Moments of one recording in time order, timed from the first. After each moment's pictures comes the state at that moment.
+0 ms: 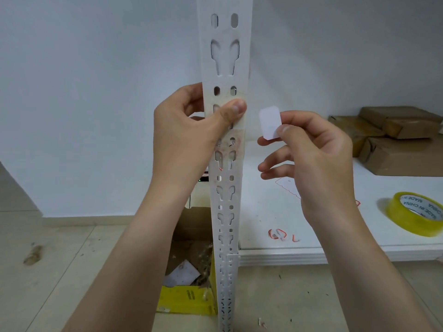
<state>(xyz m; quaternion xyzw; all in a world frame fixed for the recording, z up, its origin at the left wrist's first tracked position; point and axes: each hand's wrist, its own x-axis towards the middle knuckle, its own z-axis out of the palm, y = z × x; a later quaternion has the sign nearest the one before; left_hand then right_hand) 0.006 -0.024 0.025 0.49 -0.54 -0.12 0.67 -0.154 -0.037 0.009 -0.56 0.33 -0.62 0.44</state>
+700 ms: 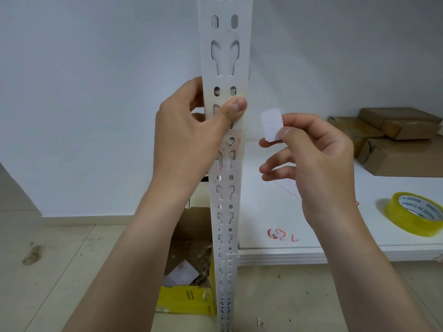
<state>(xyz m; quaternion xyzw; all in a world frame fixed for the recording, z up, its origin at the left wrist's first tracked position) 0.005 -0.024 0.029 0.51 -0.56 -0.08 0.65 -0.156 -0.036 0.008 -0.56 0.34 -0.62 0.44</state>
